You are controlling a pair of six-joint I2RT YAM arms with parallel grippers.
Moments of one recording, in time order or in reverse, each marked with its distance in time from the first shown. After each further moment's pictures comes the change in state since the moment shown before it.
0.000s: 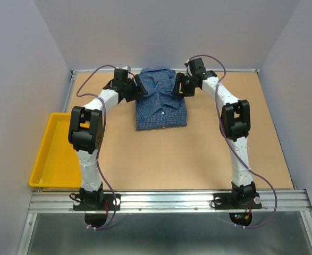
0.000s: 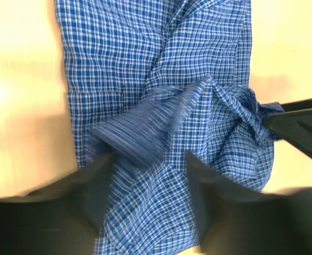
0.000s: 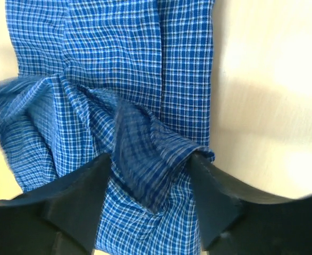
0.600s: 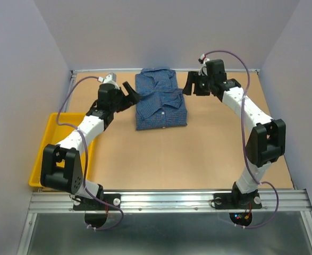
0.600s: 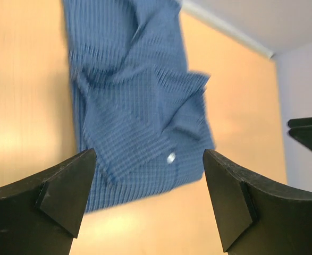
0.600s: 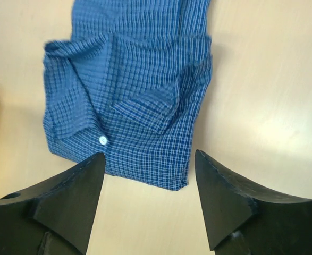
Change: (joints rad) left arm -0.005 -0.582 -0.482 0.227 -0.098 -0.070; right arm 0.000 -0.584 -0.499 0.161 0.091 -0.124
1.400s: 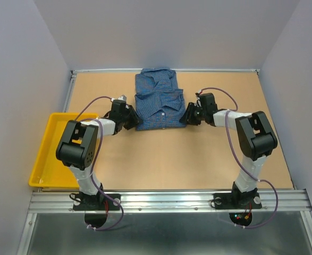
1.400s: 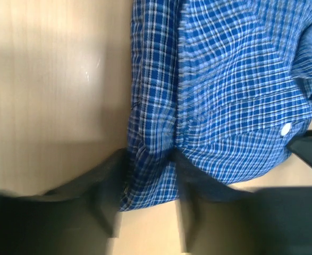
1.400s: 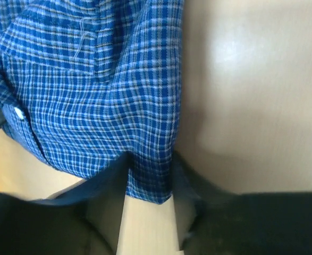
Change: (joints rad) left arm -0.043 0.302 -0.200 0.143 0.045 -0.056; right arm 0.011 0.094 -0.579 0.520 -0.137 0.281
